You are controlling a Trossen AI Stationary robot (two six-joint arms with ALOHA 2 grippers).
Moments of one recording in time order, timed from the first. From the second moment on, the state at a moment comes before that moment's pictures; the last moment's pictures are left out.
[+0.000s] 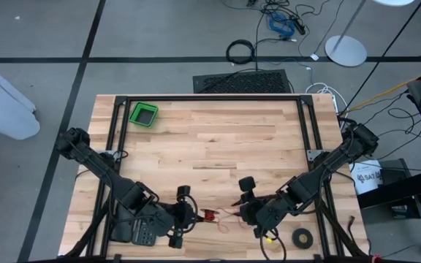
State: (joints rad) left arm -0.65 1.61 1.35 -0.37 -0.42 -0.31; right arm 0.64 1.57 1.28 -0.49 0.43 0.09
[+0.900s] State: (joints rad) left arm -0.65 1.54 1.35 -0.41 -0.56 -0.27; right arm 0.52 1.63 0.94 0.08 0.15 0.23
